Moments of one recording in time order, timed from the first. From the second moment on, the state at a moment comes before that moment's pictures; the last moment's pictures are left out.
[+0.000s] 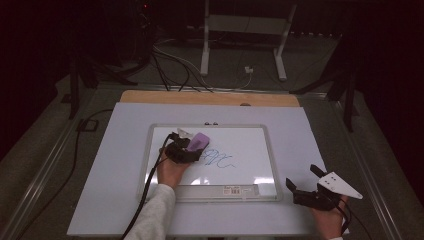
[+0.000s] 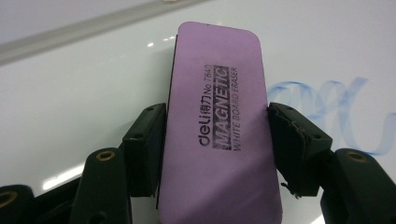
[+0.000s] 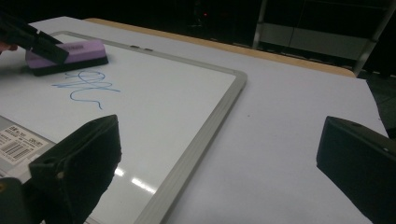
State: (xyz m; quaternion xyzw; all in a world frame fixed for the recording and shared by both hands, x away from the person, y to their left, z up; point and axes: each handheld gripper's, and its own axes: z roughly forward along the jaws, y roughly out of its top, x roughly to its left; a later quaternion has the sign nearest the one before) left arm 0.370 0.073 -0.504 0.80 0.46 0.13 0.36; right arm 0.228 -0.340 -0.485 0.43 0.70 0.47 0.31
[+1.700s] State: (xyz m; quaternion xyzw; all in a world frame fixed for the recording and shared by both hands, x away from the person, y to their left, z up) left arm 0.367 0.056 -0.500 0.80 0.48 0.17 0.32; right arm 0.228 -0.342 -0.486 0.43 0.70 0.47 0.31
